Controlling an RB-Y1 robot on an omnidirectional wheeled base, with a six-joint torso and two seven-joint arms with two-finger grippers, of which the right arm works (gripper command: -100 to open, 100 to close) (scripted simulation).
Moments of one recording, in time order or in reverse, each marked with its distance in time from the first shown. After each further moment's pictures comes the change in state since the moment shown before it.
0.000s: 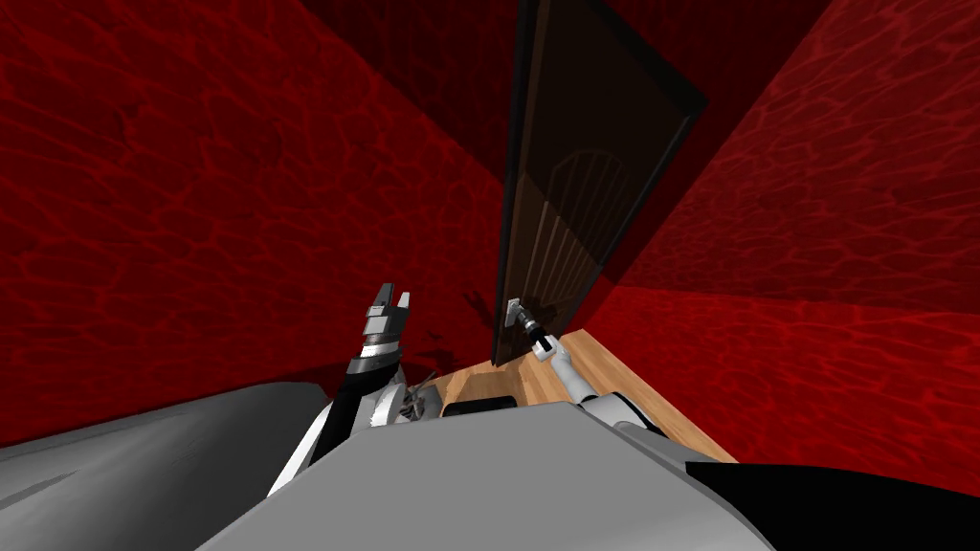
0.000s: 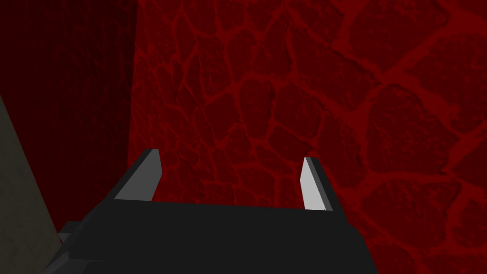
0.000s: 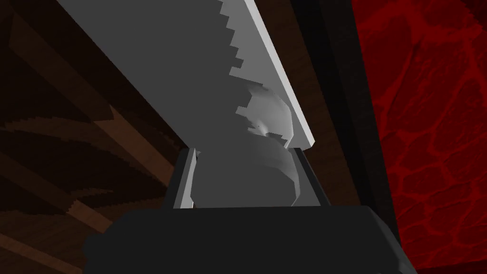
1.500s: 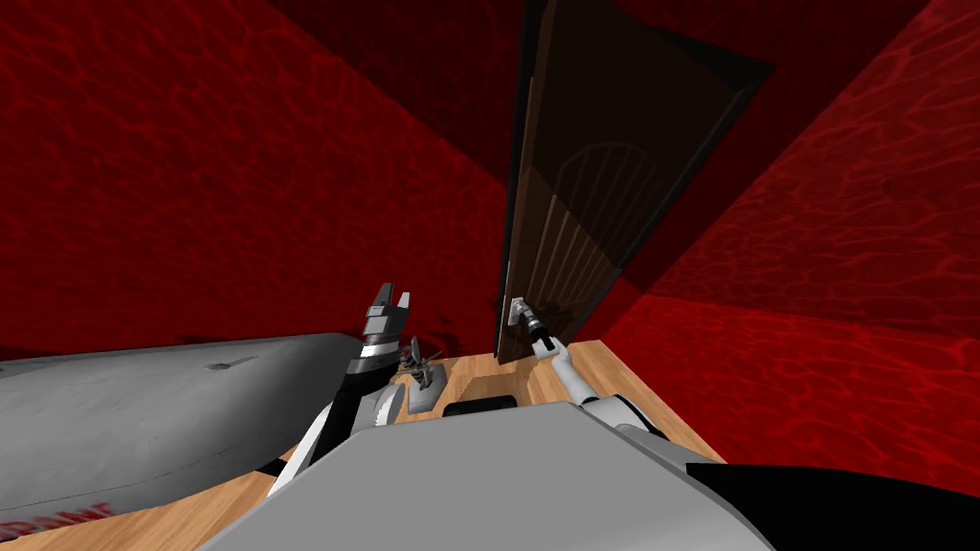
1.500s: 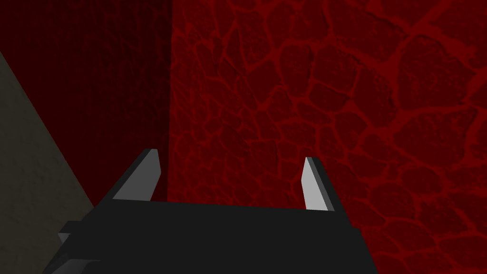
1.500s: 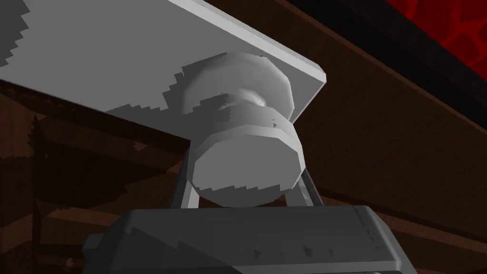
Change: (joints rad) arm 0.012 0.004 -0.018 -0.015 -0.259 0.033 -0.351
